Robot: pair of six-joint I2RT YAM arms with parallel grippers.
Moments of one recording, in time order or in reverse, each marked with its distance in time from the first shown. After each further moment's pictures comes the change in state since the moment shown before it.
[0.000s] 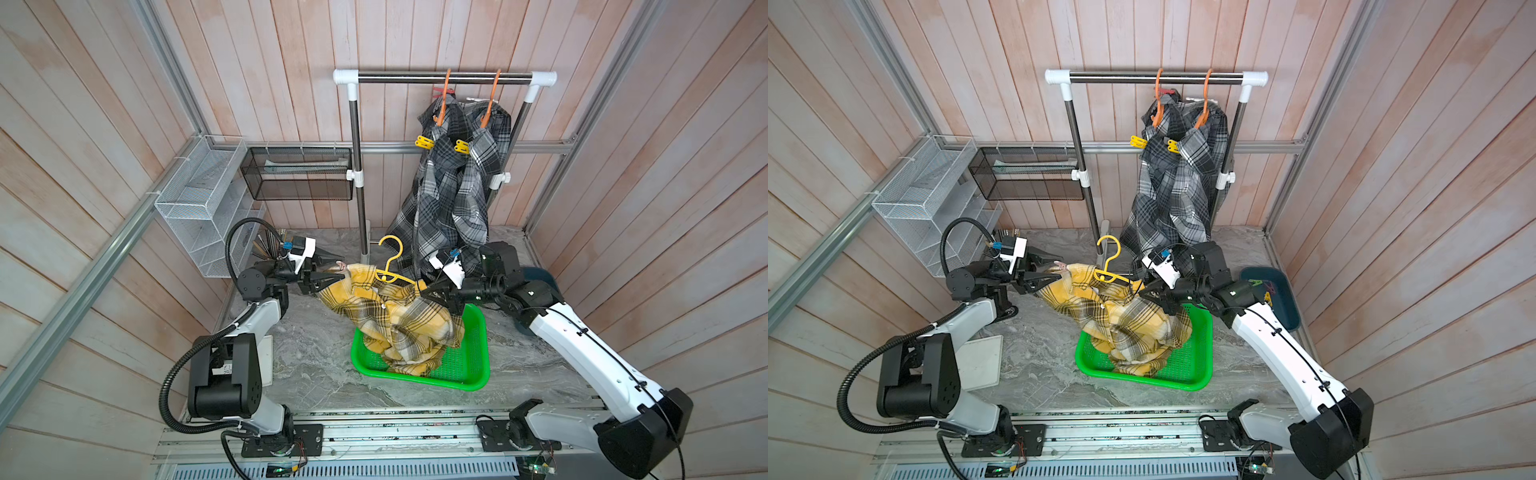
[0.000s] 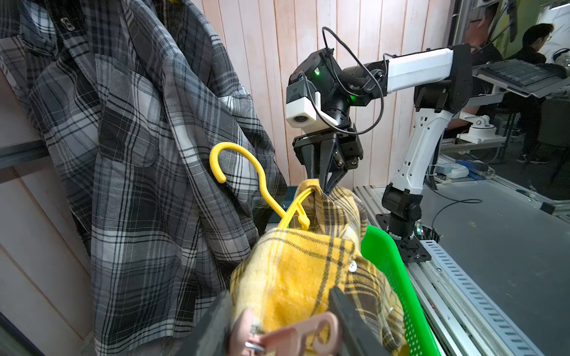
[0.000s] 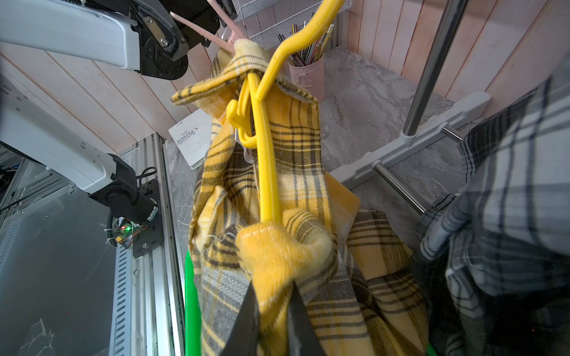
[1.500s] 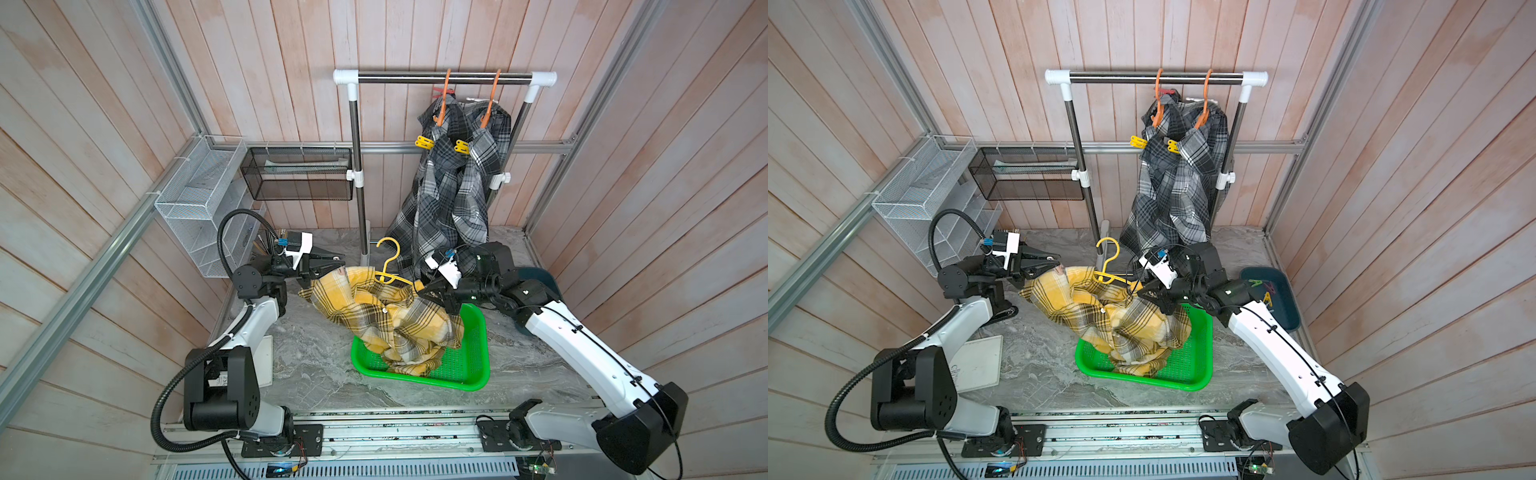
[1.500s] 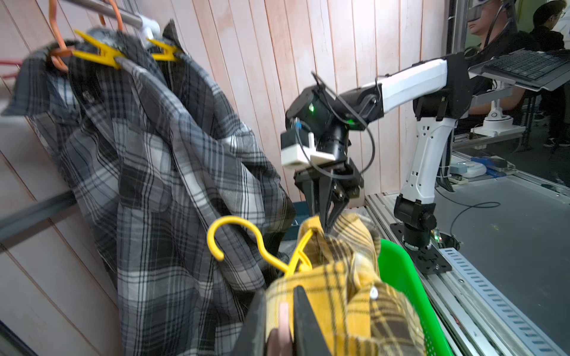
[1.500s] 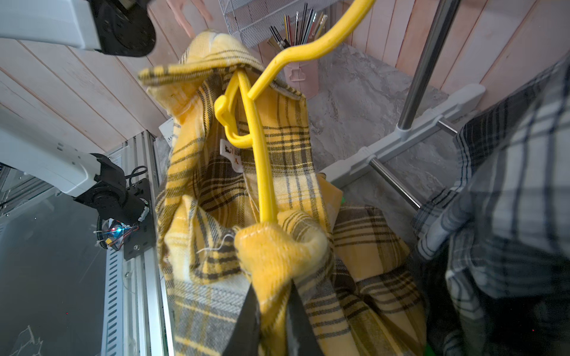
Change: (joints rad) left arm -0.032 -0.107 0.069 -0.129 -0.088 0.087; right arm 0.023 0.008 -0.039 0.030 0.070 0.034
